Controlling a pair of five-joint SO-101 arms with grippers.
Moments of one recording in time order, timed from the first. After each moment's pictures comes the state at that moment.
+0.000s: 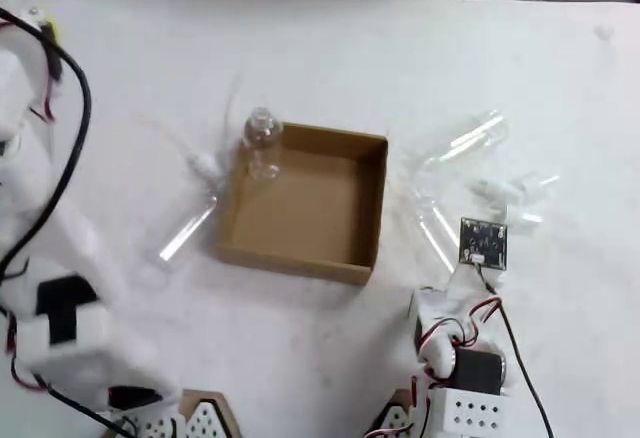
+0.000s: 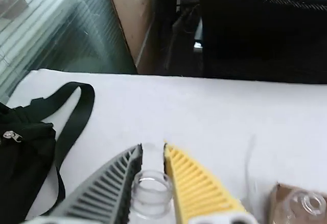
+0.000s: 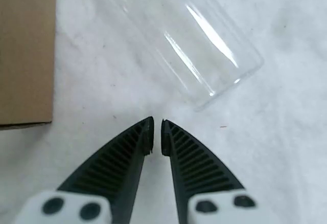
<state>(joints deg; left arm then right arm) -21.1 8.7 -69.8 102.0 -5.4 3.9 -102.9 96.4 72.3 -0.6</state>
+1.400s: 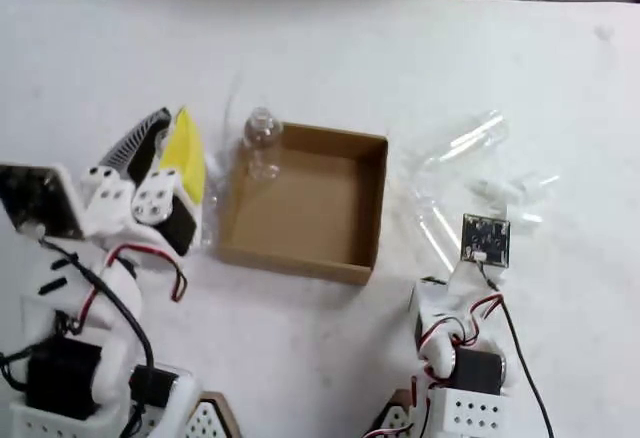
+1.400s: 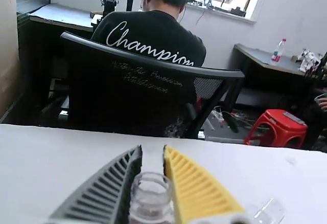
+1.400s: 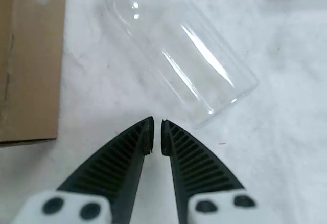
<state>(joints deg) 6.2 -75.0 42.3 47.7 15.3 3.9 -102.9 96.4 68.4 -0.6</state>
